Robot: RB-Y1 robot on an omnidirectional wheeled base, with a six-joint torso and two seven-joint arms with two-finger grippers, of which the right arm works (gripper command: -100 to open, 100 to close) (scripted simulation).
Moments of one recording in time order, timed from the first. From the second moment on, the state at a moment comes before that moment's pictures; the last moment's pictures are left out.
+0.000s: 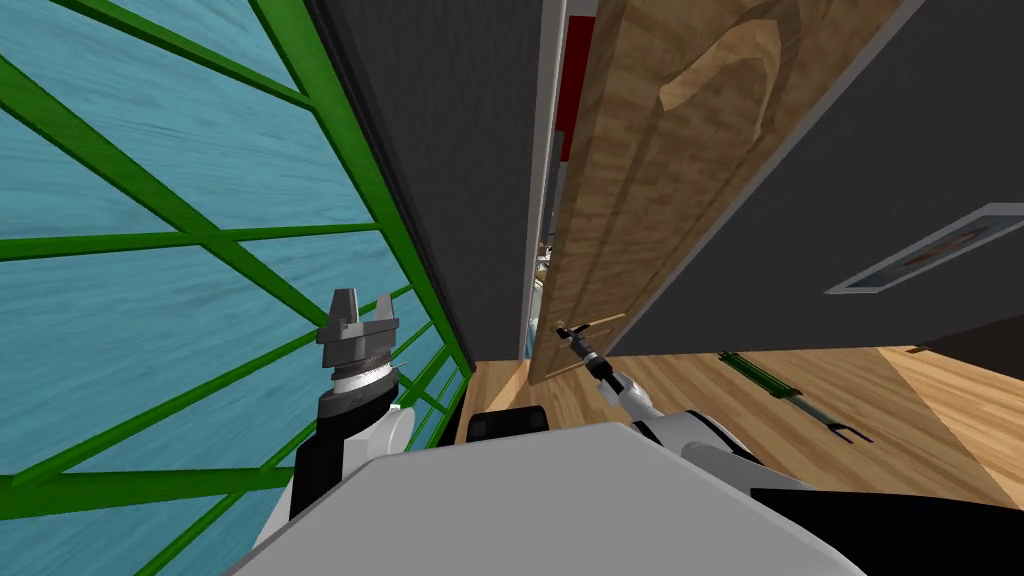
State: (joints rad) arm -0.21 -0.45 0.03 -0.47 0.23 -1.01 -0.48
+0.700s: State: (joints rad) arm -0.19 -0.49 0.01 -0.41 0.23 -1.08 -0.50
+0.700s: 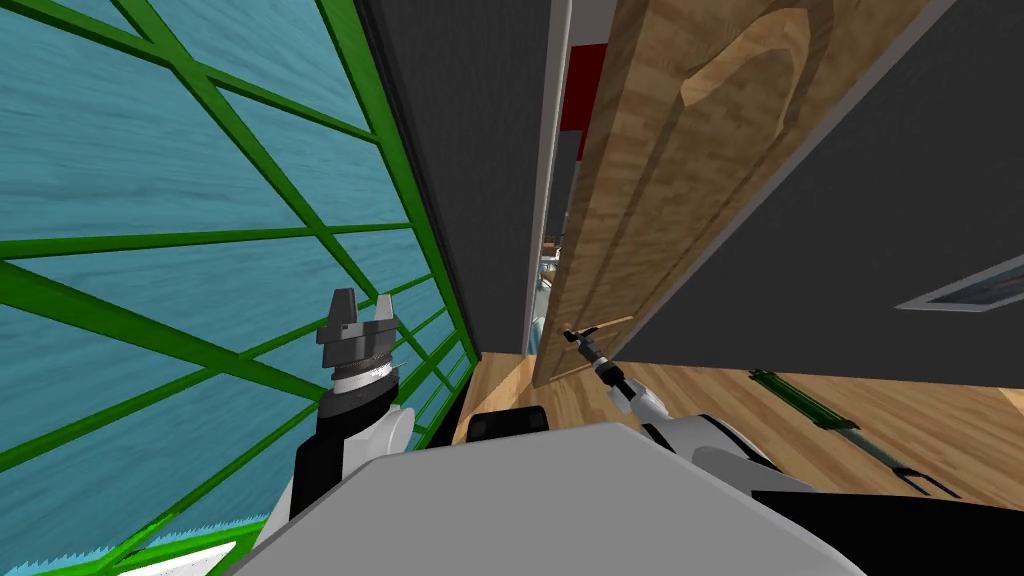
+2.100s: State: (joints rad) arm -0.09 -0.56 -0.02 -0.38 0.23 -1.22 -0.55
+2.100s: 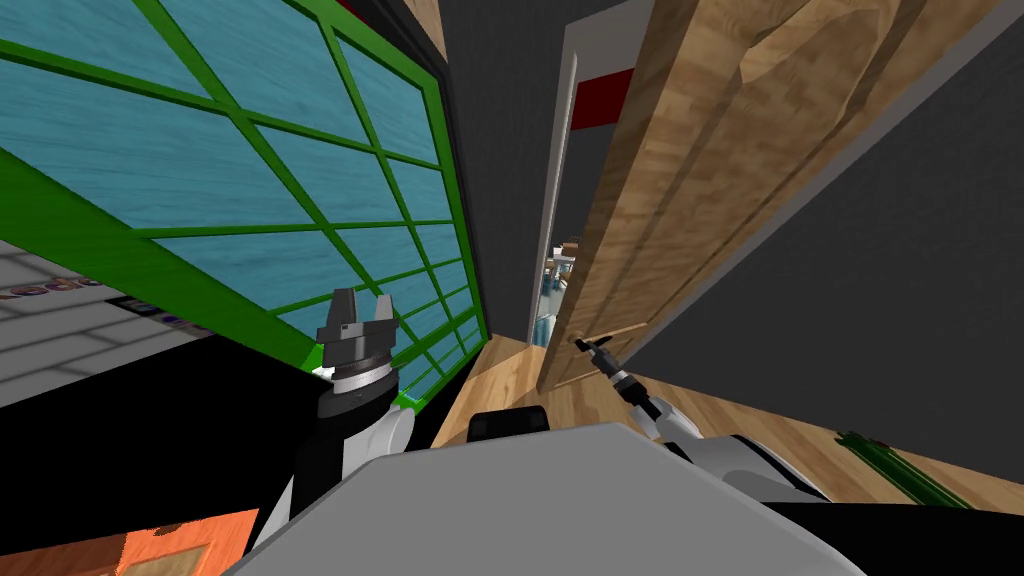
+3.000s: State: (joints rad) arm -0.09 -0.57 -0.02 -0.30 0.24 -1.31 -0.55
